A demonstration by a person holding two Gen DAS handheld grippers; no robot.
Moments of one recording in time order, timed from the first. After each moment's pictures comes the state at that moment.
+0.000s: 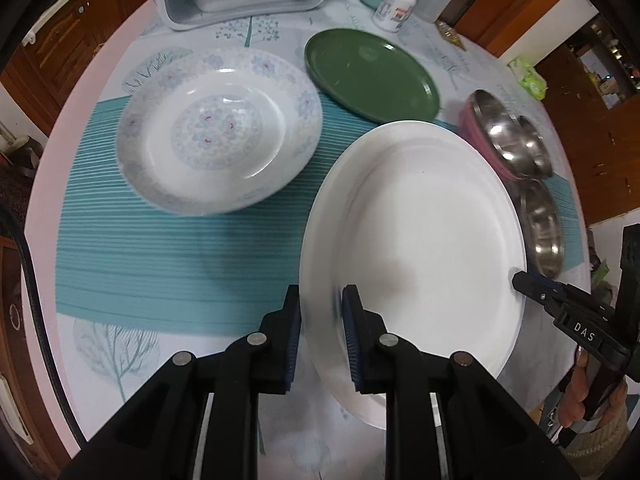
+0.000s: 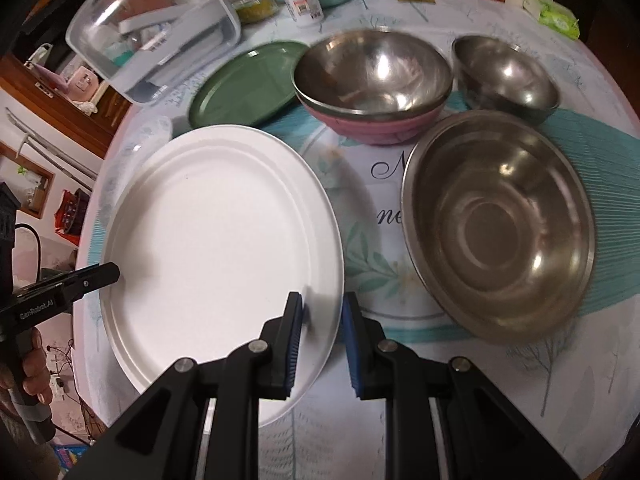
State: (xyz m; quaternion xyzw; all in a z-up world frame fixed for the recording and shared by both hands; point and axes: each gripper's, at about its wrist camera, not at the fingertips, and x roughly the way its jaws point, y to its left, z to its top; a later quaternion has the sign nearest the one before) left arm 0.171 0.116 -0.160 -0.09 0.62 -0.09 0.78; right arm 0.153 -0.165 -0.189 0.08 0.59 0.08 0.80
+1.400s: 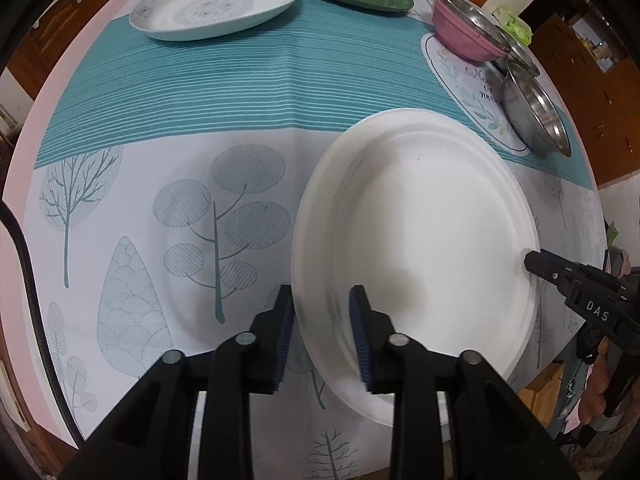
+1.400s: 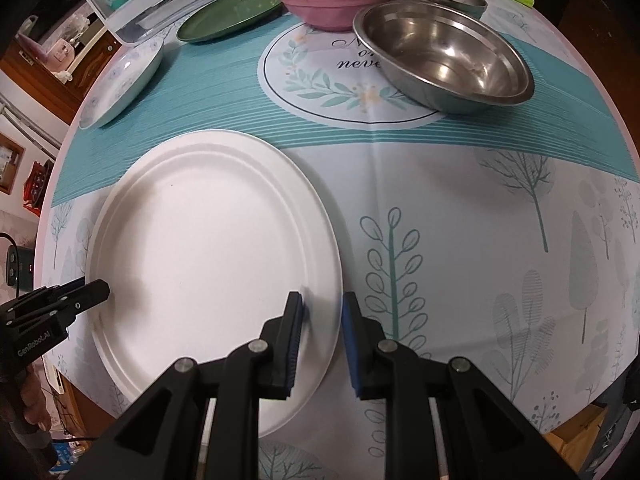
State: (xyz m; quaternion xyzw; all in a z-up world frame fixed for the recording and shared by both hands) left arm 0.048 0.093 -0.218 -0.06 0.63 -0.09 0.77; right arm 0.037 -0.159 -0.235 0.04 0.62 0.01 0.78
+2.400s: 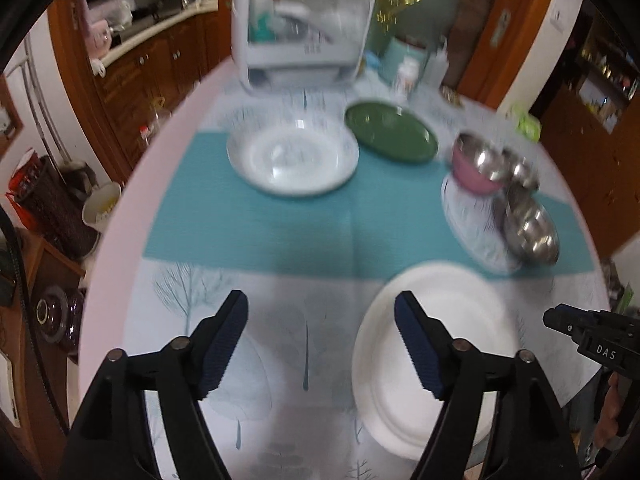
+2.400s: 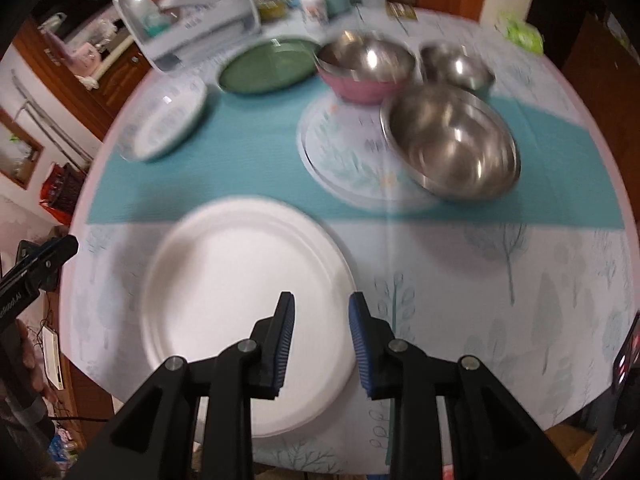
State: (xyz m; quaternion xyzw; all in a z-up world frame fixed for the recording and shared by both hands) left arm 0.046 0.148 -0.094 -0.07 0.48 -0.02 0.87; right arm 0.052 -0.136 -0.134 0.01 0.57 0.05 0.82
